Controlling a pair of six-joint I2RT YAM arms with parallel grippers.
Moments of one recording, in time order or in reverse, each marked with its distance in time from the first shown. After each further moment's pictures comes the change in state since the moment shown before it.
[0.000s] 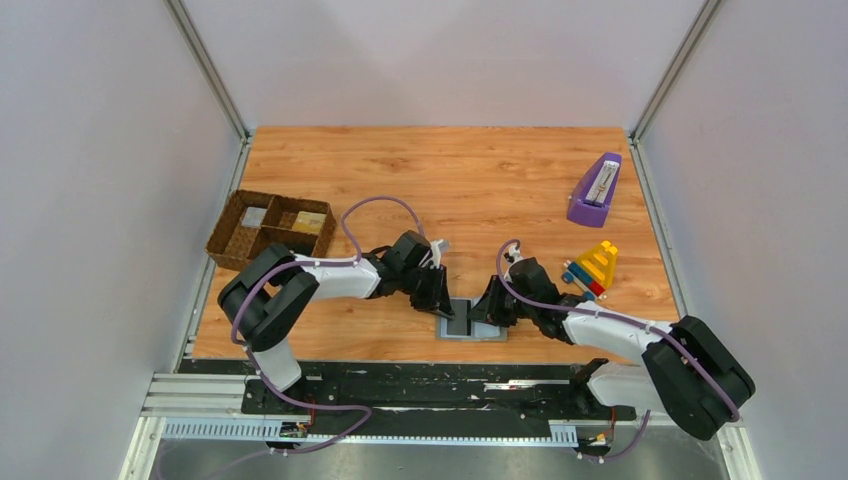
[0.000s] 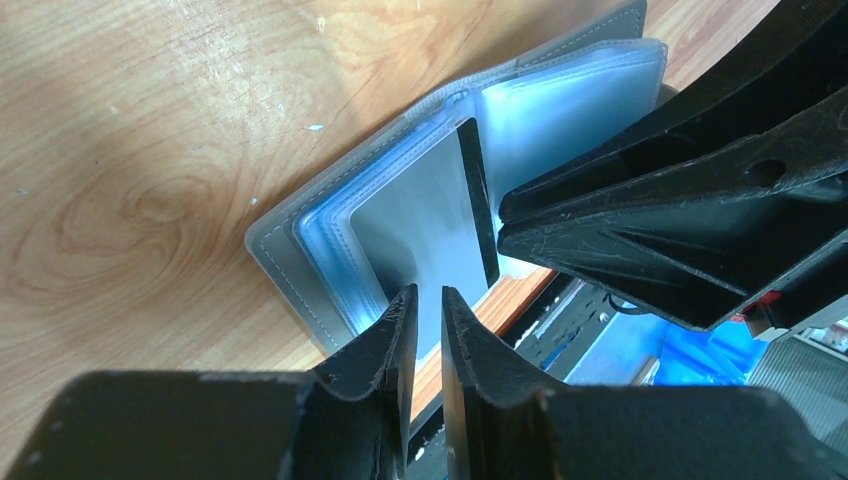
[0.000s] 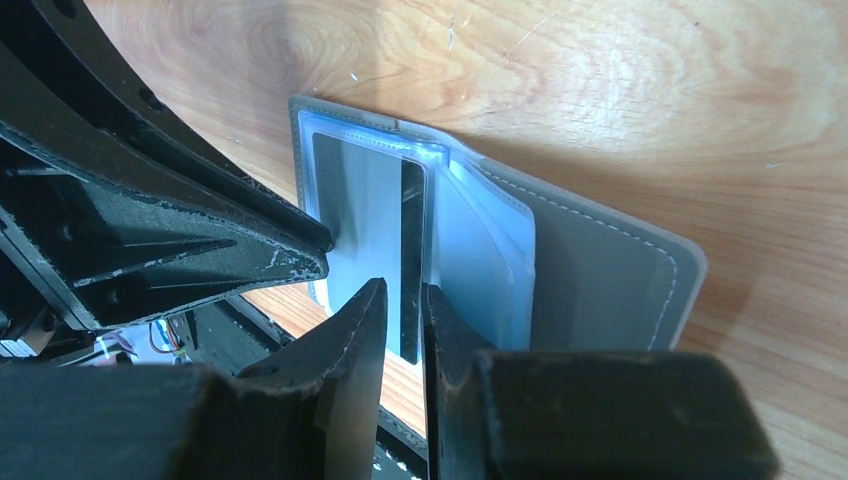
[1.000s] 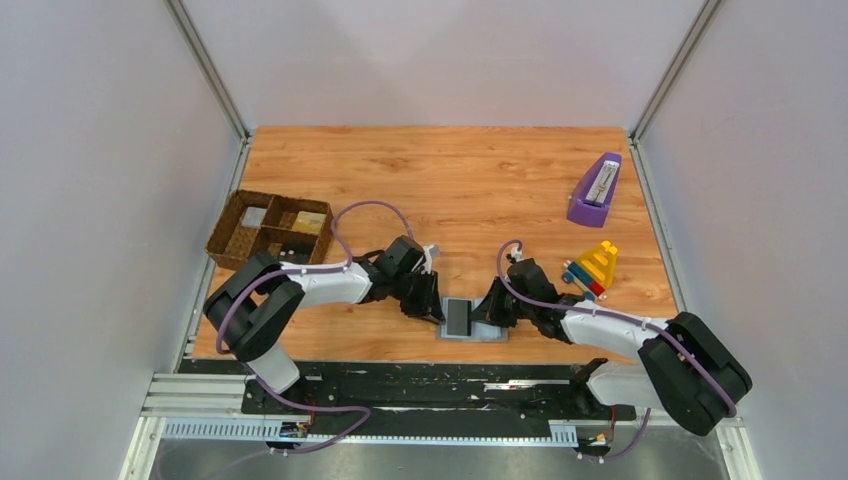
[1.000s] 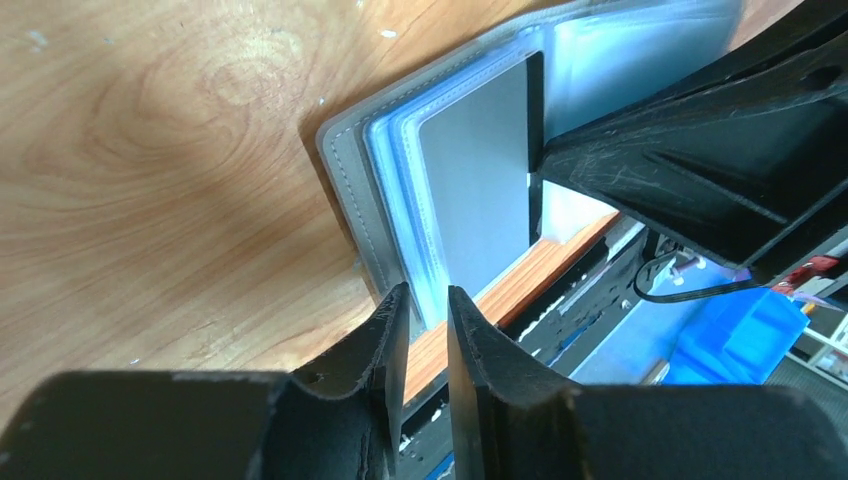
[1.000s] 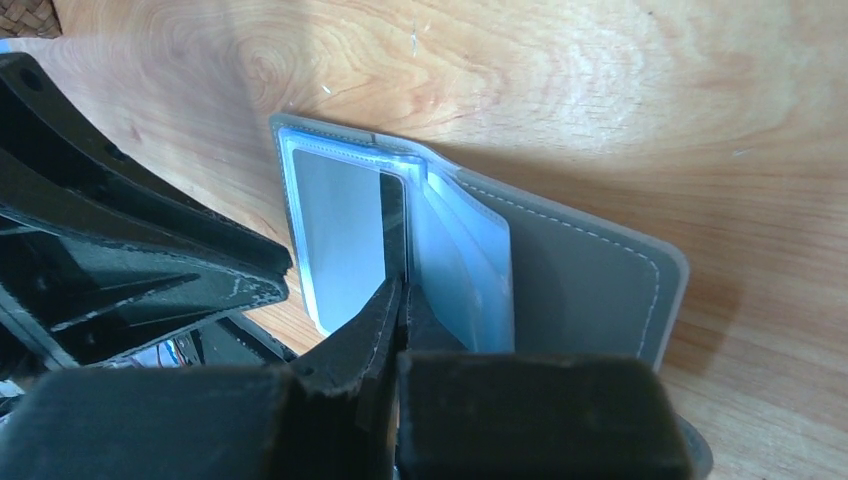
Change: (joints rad) left arm 0.000 -0.075 -0.068 -0.060 -0.036 -0.018; right arm 0.006 0.027 0.000 0.000 0.032 0.060
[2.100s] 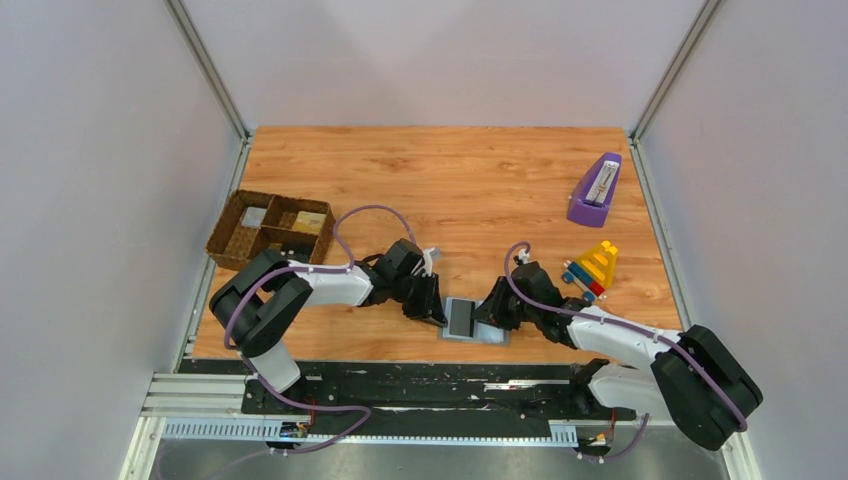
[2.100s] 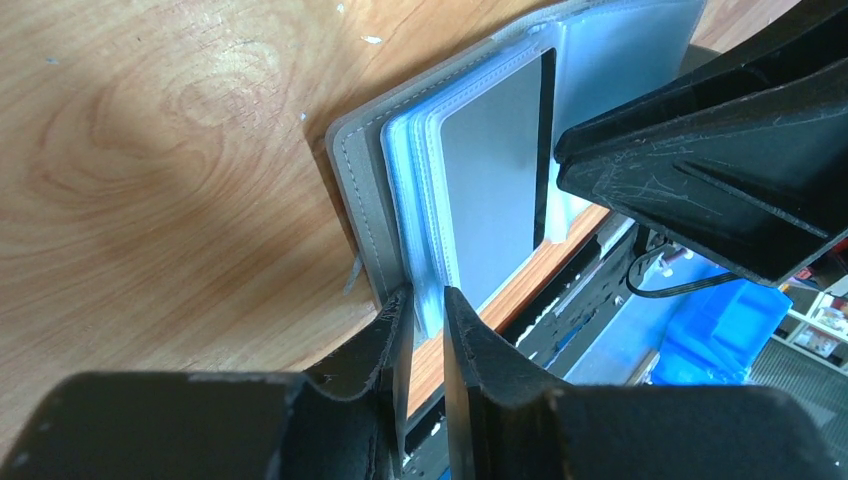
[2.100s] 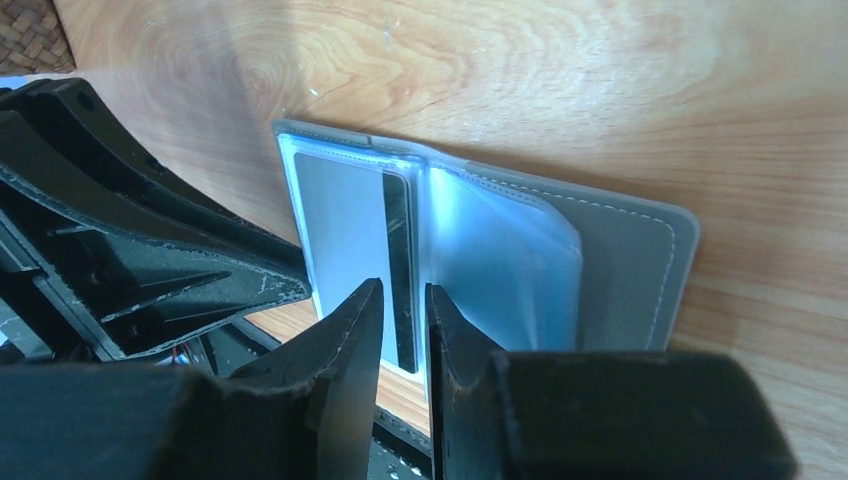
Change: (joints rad) left arm 0.003 0.027 -0.030 0.093 0.041 -0.010; right arm 0.005 -0.082 -0.023 -0.055 0.053 0.057
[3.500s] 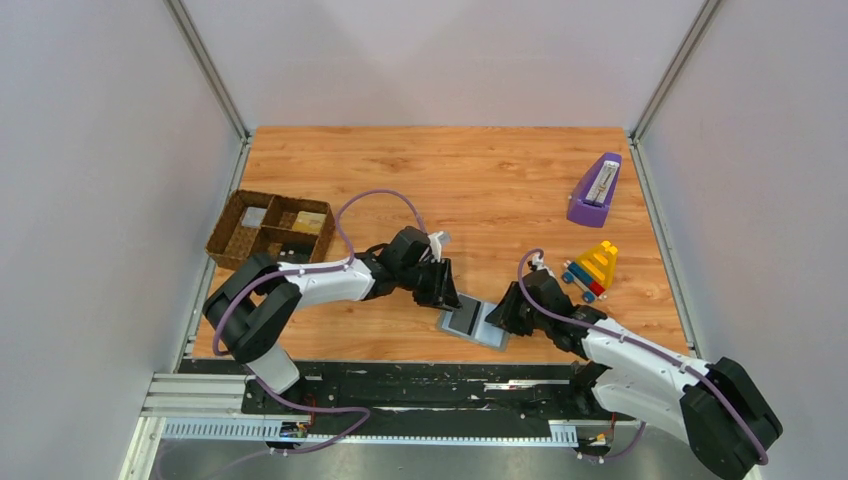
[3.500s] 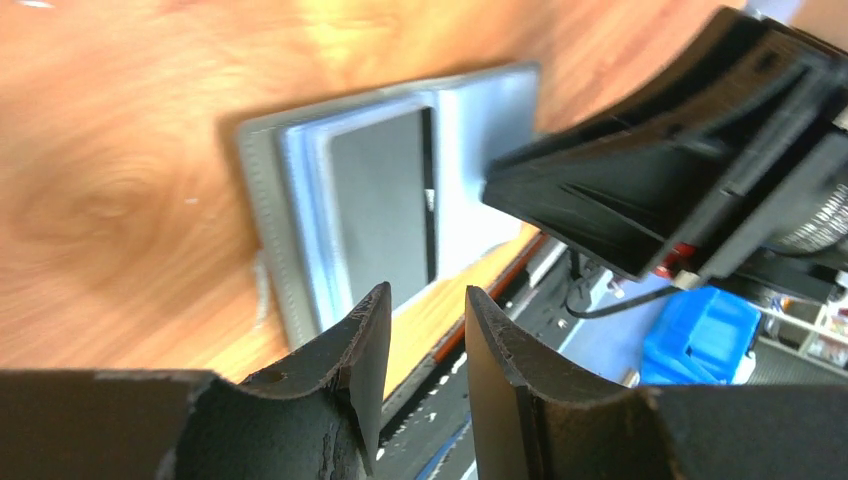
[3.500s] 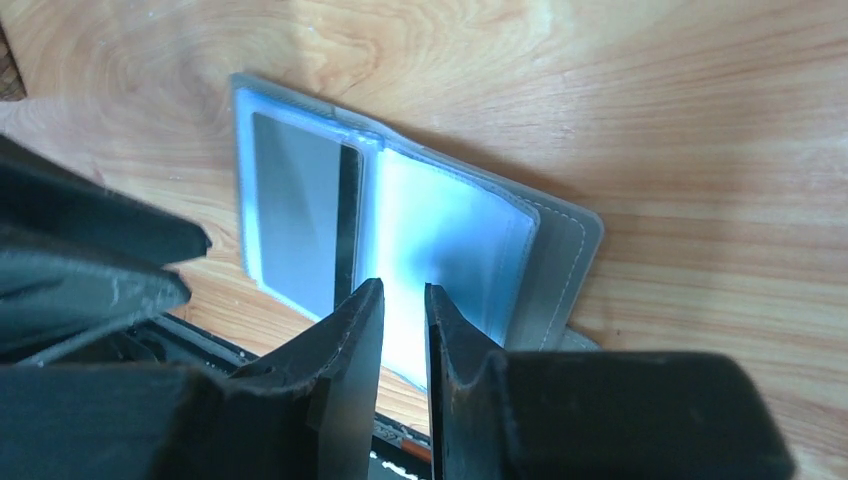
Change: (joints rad) left arm -0.033 -0.043 0.098 0.003 -0.028 -0.024; right arm 0.006 -0.183 -0.029 -0.190 0.121 -0.013
